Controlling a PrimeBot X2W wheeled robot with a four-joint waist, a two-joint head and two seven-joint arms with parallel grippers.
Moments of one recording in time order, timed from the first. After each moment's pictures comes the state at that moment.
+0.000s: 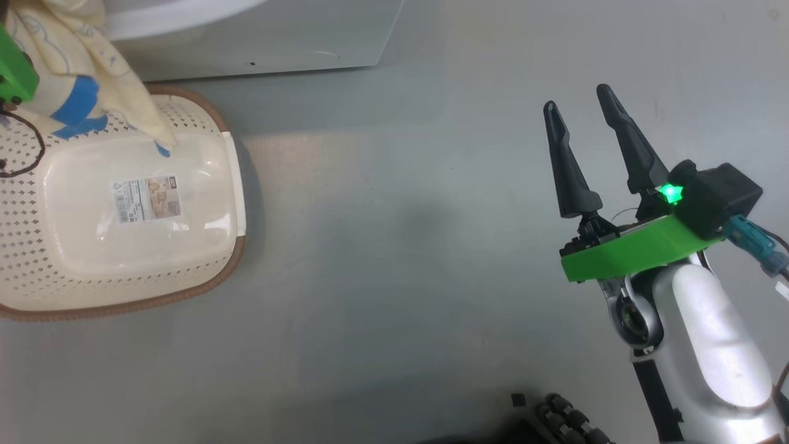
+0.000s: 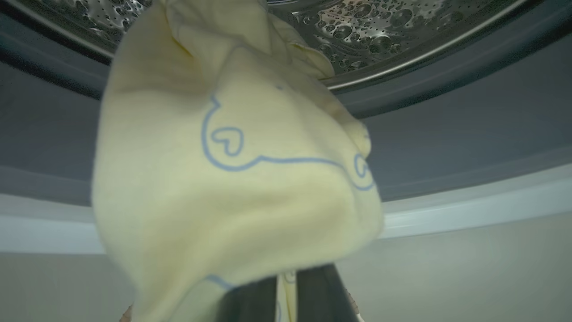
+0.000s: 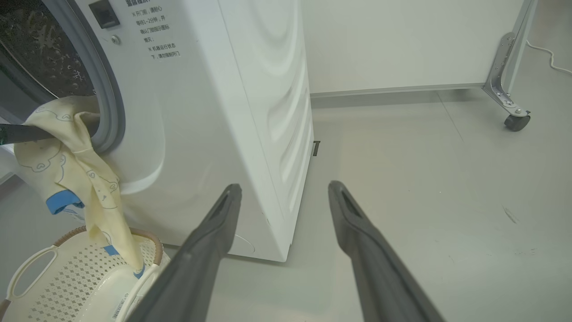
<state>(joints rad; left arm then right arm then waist) -1.09 0.49 -0.34 0.64 -0.65 -0.12 0.29 -0.37 -0.04 0.18 0.08 0.24 0.13 -0.25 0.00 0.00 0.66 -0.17</state>
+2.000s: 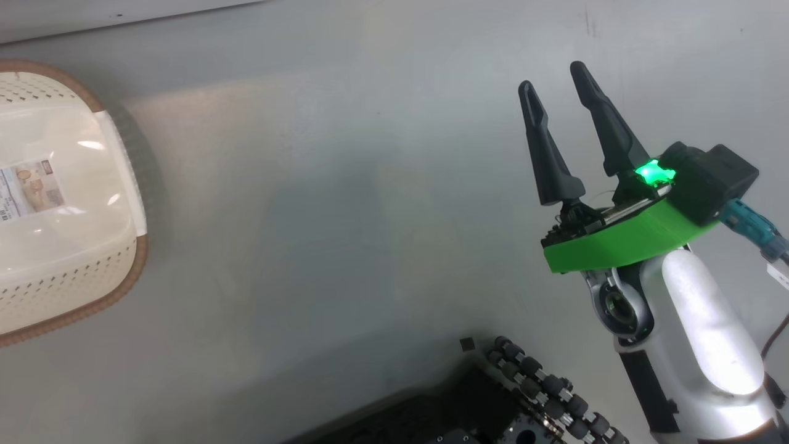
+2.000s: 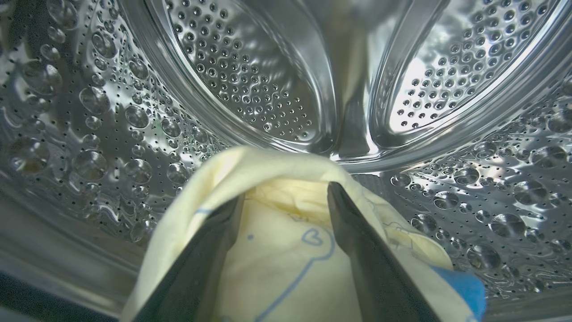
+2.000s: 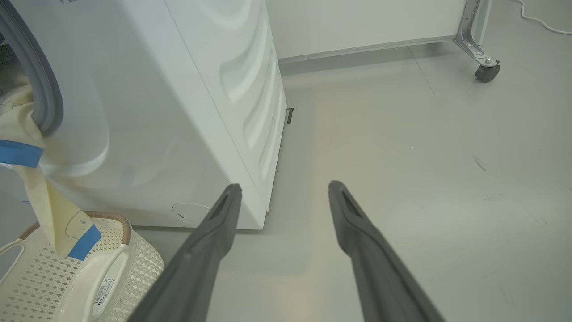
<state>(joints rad) -1.60 0.64 -0.32 0.95 -0.41 -0.03 -0.07 -0.42 -0.04 0.26 0.04 0.34 0.13 -0.25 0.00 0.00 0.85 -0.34</state>
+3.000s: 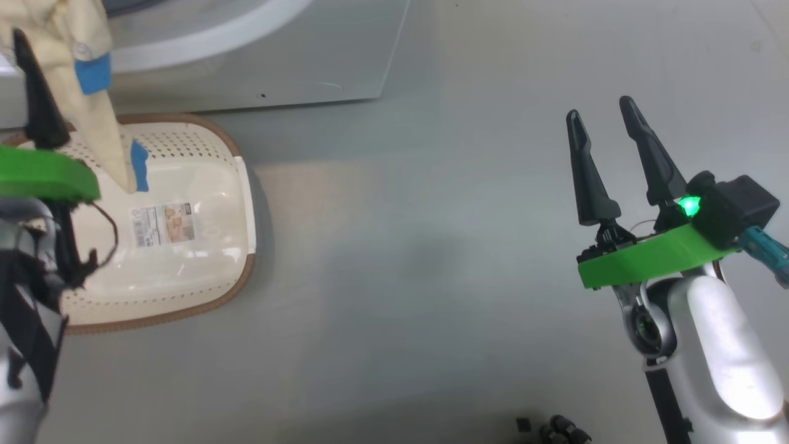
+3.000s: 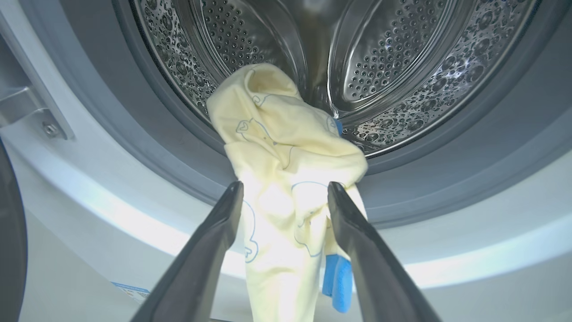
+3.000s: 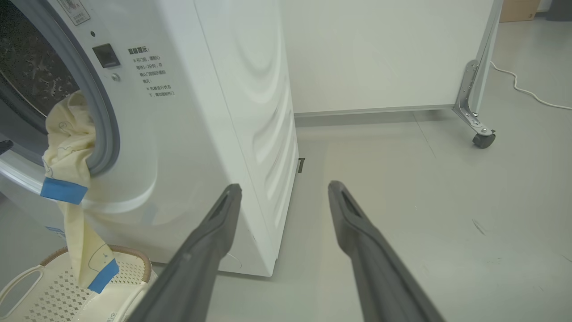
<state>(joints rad) -0.74 0.44 -0.26 0.43 -0.51 0.24 -0.25 -0.34 -0.04 0.13 0.08 0.23 0.13 -0.25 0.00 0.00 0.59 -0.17</state>
